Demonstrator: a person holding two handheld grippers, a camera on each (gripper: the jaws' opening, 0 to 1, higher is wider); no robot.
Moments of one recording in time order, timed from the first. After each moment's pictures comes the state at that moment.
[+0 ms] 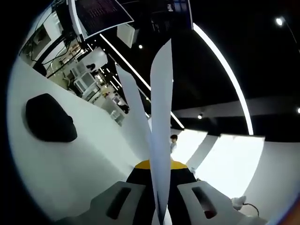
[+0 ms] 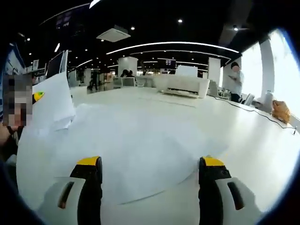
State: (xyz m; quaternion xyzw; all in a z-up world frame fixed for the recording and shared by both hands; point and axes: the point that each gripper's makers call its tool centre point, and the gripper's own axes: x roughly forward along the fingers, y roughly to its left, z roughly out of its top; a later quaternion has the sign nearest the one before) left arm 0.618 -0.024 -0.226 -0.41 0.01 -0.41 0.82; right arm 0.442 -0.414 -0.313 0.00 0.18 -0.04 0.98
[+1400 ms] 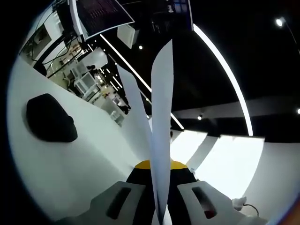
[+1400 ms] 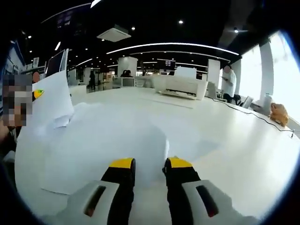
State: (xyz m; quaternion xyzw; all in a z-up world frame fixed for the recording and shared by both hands) left arm 0.619 -0.022 -0.226 -0.41 0.01 -0.41 0.81; right arm 0.430 -0.427 -0.309 -0.02 0.18 -0.06 0.98
